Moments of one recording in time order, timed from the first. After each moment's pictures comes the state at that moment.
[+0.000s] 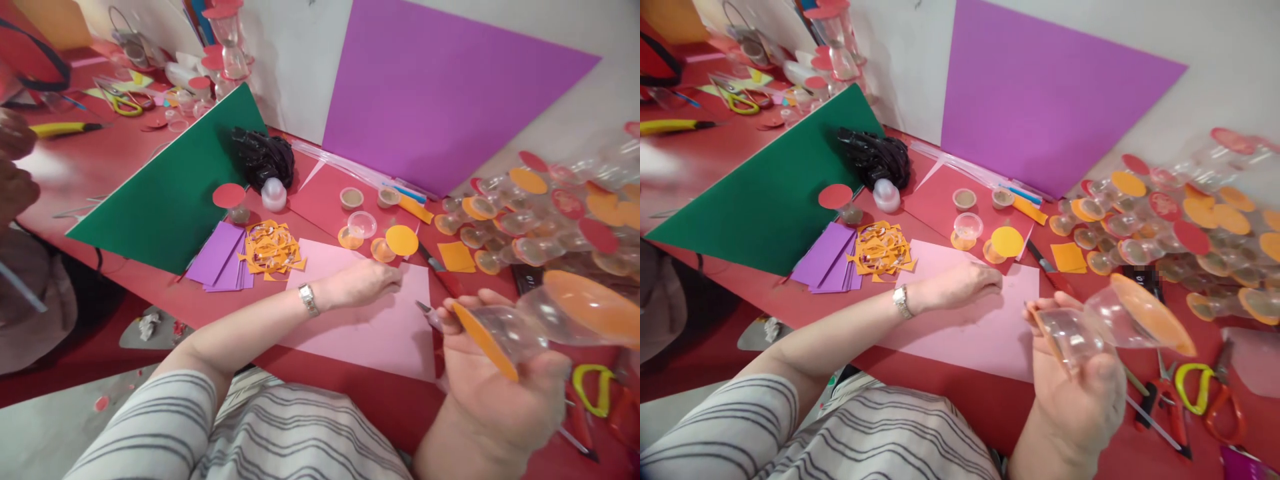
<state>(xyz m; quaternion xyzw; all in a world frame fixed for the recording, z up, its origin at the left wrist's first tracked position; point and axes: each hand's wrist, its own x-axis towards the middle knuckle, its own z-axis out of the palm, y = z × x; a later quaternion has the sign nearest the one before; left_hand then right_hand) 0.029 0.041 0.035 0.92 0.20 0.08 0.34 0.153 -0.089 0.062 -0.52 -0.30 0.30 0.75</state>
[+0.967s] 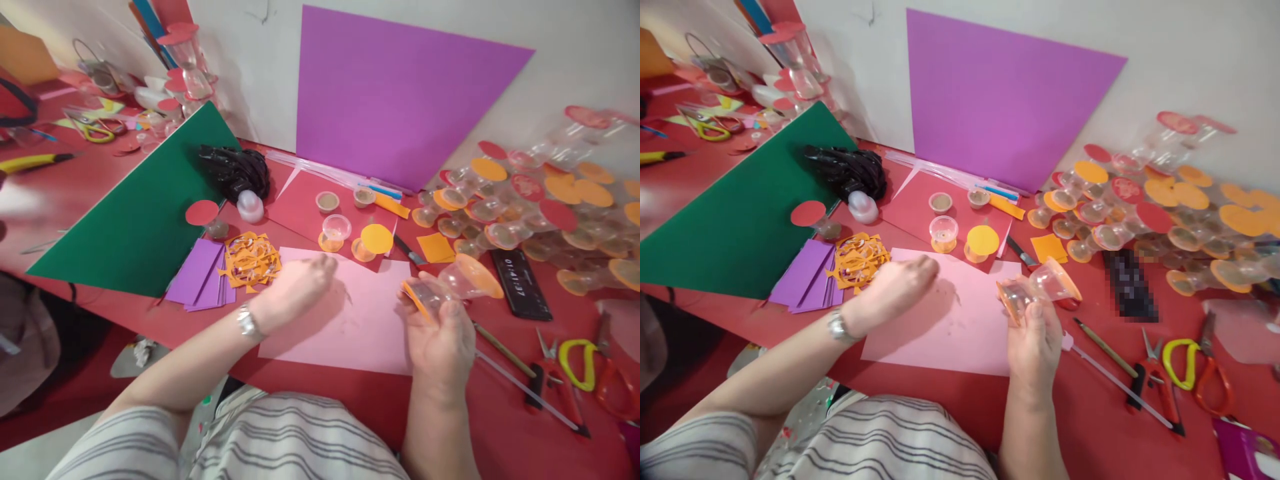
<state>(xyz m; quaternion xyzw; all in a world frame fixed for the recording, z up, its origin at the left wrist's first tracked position) -0.018 0.038 0.049 0.90 0.41 0.03 0.17 0.161 -0.074 0.016 -0.52 -0.26 0.32 0.75</state>
